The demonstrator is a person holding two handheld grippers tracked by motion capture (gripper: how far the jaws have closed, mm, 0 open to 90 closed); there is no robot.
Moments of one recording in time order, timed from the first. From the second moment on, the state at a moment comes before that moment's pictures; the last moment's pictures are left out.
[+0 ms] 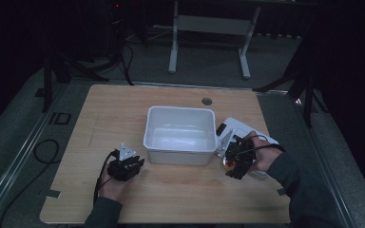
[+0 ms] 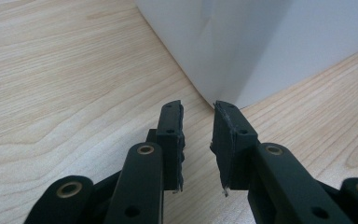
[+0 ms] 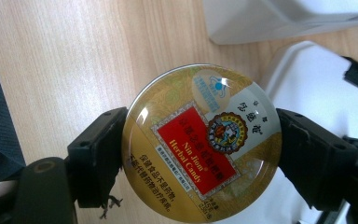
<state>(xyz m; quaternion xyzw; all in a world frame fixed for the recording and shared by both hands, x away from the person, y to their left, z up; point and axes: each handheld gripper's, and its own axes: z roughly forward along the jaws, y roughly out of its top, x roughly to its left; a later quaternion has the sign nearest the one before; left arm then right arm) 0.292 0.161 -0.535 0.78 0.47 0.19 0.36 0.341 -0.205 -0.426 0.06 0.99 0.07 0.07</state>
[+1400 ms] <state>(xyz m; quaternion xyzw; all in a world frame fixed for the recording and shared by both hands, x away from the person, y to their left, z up) 0.292 0.161 -0.535 0.78 0.47 0.19 0.36 0.362 -0.186 -0.377 0.05 0.99 0.11 0.09</state>
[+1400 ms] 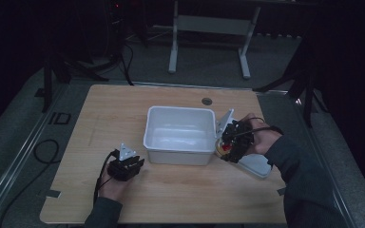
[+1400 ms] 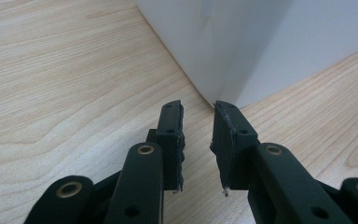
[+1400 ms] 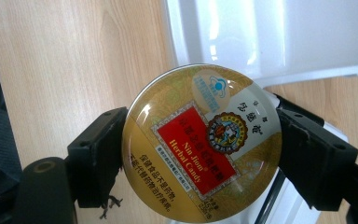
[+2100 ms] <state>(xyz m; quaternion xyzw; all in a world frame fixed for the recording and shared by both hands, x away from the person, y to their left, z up) 0.292 0.161 -0.535 0.78 0.47 0.19 0.36 0.373 -0.169 -0.375 0.05 0.99 0.11 0.09</state>
